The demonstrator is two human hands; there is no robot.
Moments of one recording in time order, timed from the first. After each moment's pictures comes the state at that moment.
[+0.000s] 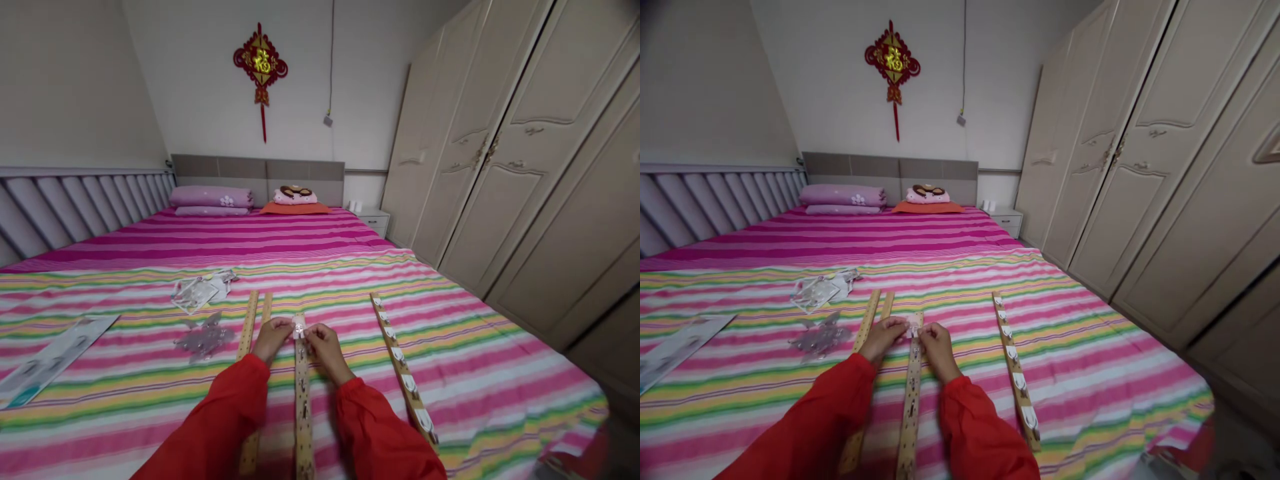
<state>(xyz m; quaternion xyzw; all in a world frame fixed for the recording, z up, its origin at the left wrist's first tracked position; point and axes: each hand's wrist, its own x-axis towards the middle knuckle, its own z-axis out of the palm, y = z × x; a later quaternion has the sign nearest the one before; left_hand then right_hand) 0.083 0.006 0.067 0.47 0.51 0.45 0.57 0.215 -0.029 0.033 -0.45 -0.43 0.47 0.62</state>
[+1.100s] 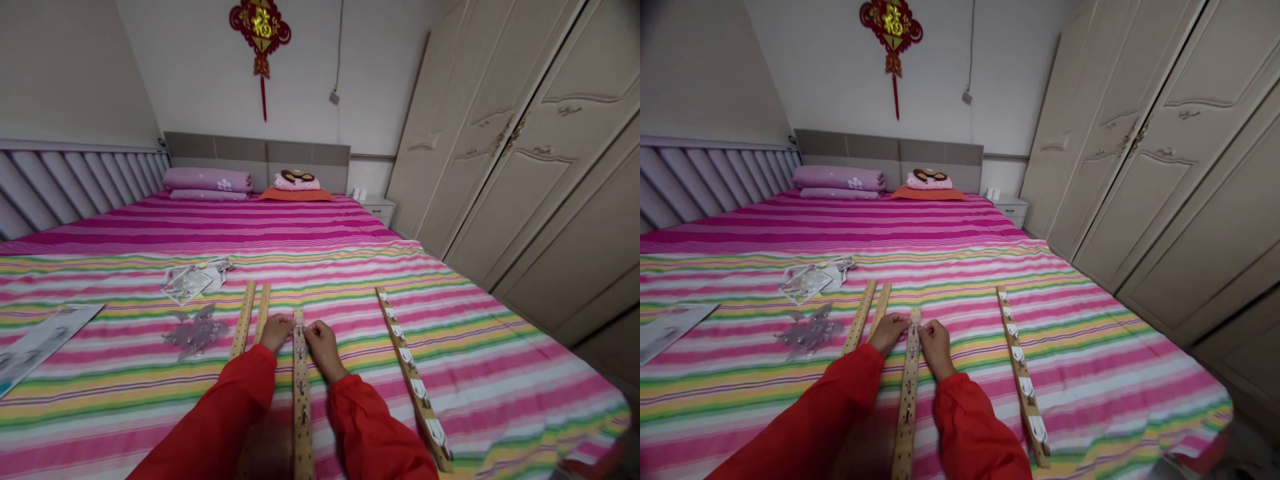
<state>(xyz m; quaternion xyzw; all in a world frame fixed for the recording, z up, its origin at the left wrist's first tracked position) 0.098 0.038 0.025 0.45 0.58 0.40 0.54 0.217 0.000 -0.014 -0.55 -0.47 0.36 0.59</state>
